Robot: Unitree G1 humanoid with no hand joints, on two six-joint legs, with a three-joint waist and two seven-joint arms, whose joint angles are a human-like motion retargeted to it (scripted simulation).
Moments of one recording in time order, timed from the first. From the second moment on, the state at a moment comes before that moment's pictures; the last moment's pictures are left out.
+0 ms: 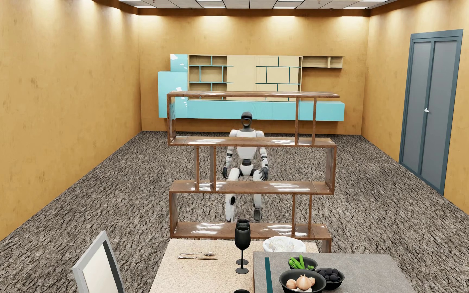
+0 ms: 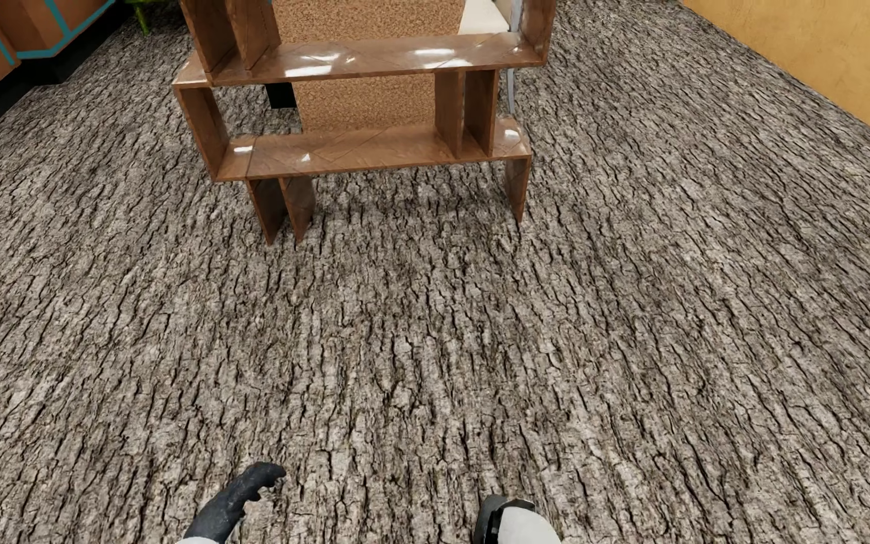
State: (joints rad) body -0.08 -0.74 -0.03 0.01 -0.20 -0.02 0.08 -0.25 0.00 1.21 0.64 0.21 0.62 -0.37 0.13 0.11 -0.21 -0.09 -0.12 0.09 0.11 0.45 0.71 0.75 -0.53 -0.11 0.41 -0.01 0.05
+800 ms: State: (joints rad) body -0.15 -0.24 0.02 0.08 -0.19 -0.04 0.27 -0.16 -0.03 0.30 0.39 0.03 0.18 -0.29 -0.21 0.03 -0.15 -0.04 0.09 0.18 0.30 0.75 0.86 0.82 -0.60 0.08 0.43 0.04 0.09
